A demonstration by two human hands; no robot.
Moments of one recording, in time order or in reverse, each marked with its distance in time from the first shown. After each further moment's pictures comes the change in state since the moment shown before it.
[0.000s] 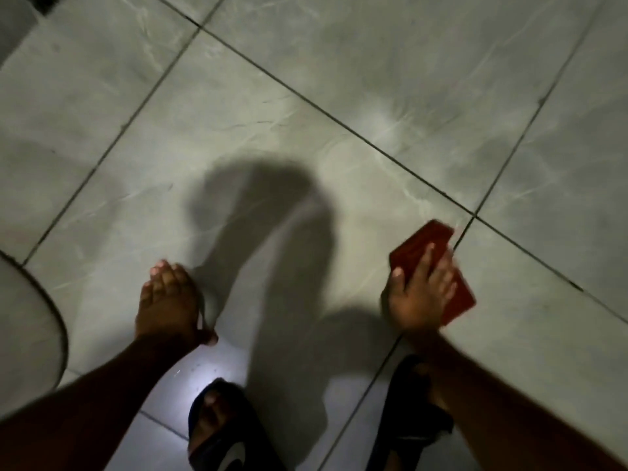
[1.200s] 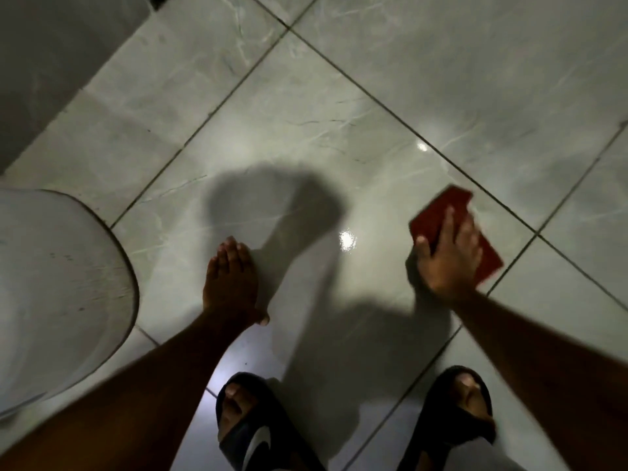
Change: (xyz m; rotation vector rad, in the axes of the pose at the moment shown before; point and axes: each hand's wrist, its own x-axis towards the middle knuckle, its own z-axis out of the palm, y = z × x) left_hand 0.003 -0.010 0.010 -0.062 0.053 0.035; right_hand 0.044 -0.068 -0.004 -0.052 -0.105 -0.213
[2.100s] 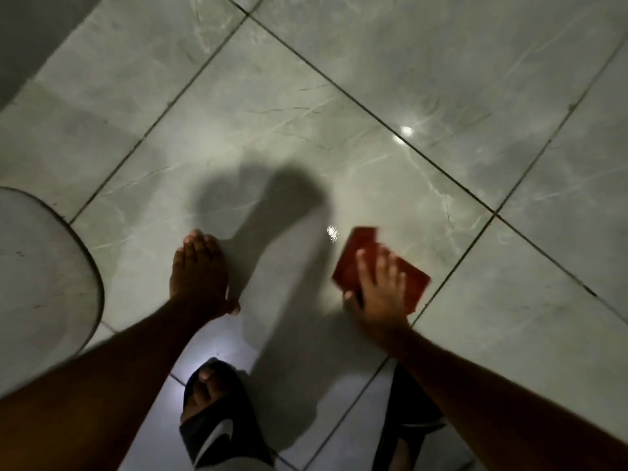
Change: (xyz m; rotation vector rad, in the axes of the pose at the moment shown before) left_hand -0.007 0.009 -0.011 0.081 -0.007 -0.012; right_hand -0.107 -0.004 0.023 -0.008 -0.214 -0.283
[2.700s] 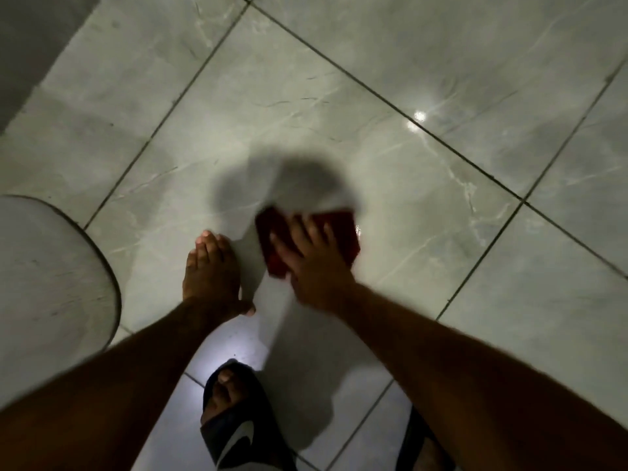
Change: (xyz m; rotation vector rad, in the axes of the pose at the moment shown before) left_hand 0.007 -0.003 0.007 -0.043 0.027 -0.016; right_hand 0.065 -0.107 0.010 -0.104 -0.057 -0.470
